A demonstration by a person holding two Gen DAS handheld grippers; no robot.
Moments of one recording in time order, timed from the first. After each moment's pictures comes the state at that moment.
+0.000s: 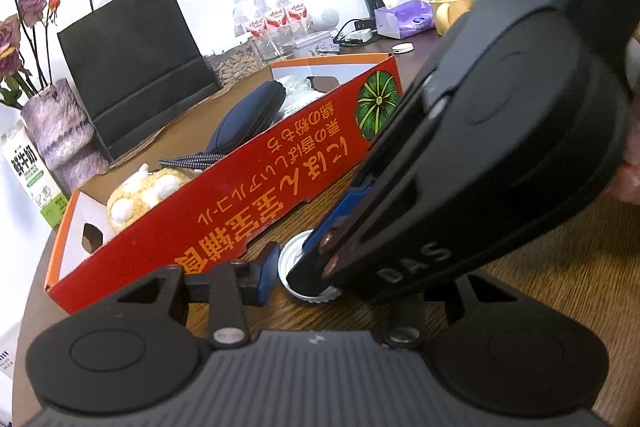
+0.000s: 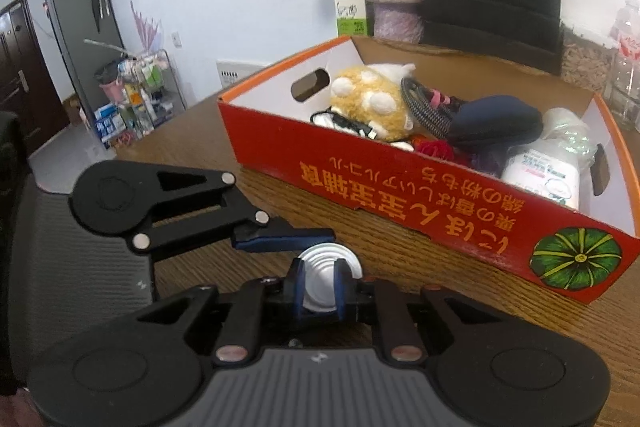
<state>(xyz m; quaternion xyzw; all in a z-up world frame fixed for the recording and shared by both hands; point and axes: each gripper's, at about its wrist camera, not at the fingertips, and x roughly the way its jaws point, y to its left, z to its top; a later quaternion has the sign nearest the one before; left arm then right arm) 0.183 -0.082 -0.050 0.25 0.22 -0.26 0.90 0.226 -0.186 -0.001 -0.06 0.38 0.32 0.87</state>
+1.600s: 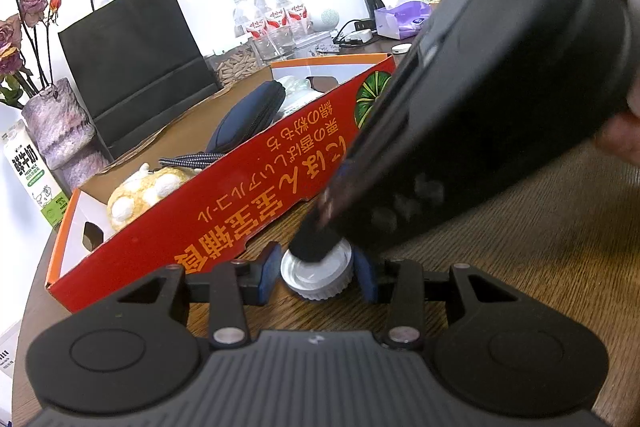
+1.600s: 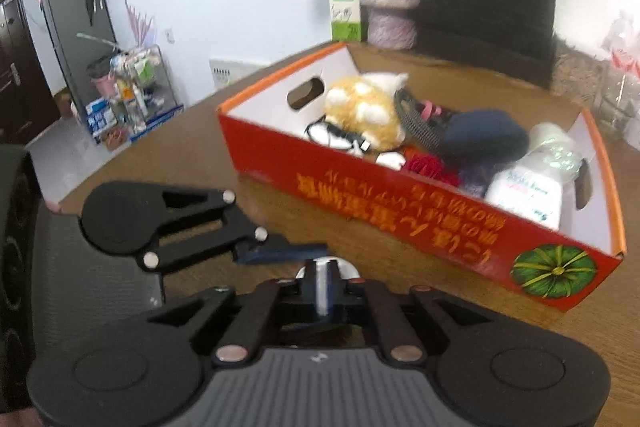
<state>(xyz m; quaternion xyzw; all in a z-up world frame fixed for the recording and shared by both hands) 0.181 -0.078 -0.051 0.25 0.22 -0.26 0.90 0.223 -0.183 0.016 -0.08 0.39 0.30 0.87</state>
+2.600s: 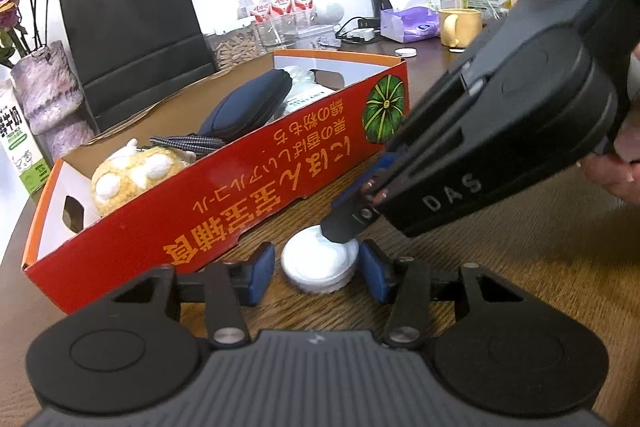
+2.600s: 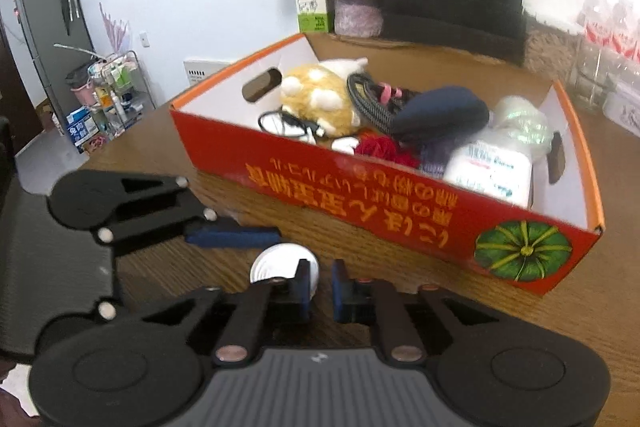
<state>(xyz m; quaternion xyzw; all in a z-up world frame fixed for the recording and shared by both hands) 0.195 -0.071 -0.043 0.20 0.26 -0.28 0.90 0.237 -0.208 0.002 -0.06 0.40 0.27 0.87</state>
